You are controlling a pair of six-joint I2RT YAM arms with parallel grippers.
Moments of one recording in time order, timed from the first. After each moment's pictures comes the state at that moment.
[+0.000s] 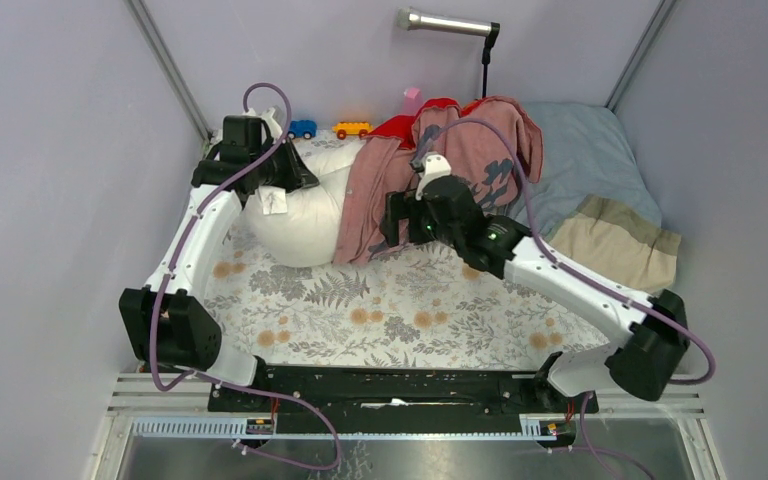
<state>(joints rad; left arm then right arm) -0.12 1.48 1.44 -0.67 0.36 -0.43 0.84 1.35 1.20 -0.38 0.19 0.43</state>
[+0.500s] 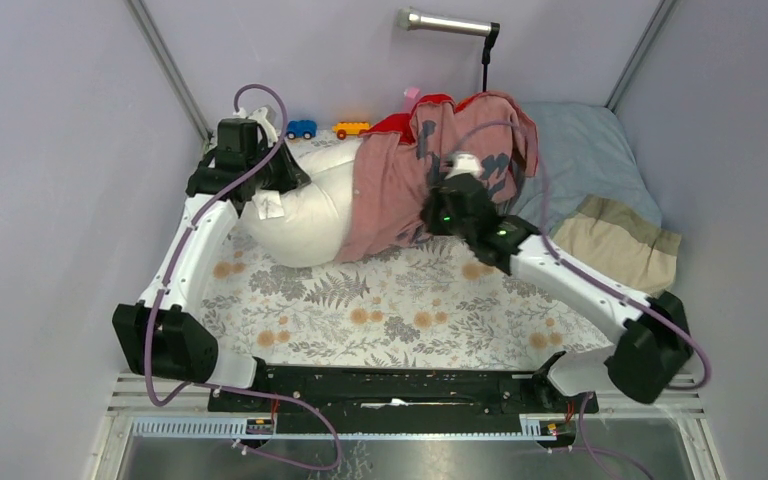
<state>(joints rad) -0.12 1.42 1.40 -0.64 0.28 -0.42 0.76 1.41 1.14 -0.28 0.22 0.54</state>
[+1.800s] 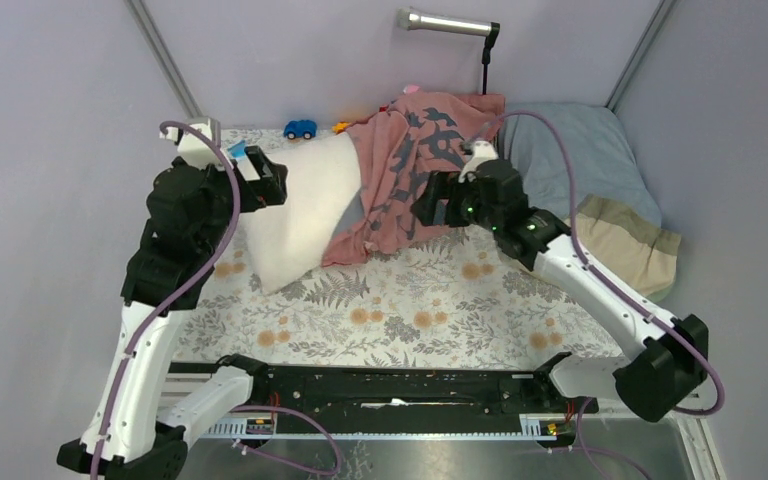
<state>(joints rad) -0.28 0.94 1.37 -0.62 -0.14 -0.28 0.52 1.25 1.11 -0.29 -0.09 0.49</state>
